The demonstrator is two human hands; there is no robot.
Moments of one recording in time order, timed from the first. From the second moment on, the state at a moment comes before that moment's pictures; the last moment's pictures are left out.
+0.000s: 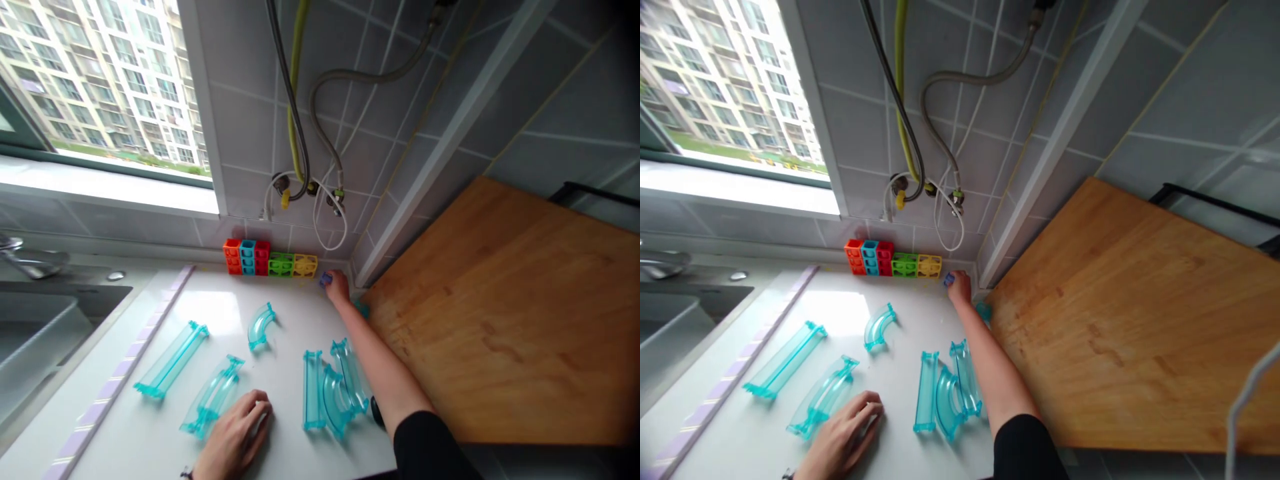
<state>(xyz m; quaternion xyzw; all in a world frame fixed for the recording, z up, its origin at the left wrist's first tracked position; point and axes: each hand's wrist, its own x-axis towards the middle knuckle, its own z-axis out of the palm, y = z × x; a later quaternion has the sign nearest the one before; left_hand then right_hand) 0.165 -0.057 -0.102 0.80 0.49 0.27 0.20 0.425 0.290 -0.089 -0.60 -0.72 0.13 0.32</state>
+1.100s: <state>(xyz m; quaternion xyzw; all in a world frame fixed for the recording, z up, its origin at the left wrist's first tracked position) 0.163 -0.054 -0.102 0.77 0.50 0.31 0.25 0.456 0.315 -0.053 -0.63 -0.77 0.07 0.04</state>
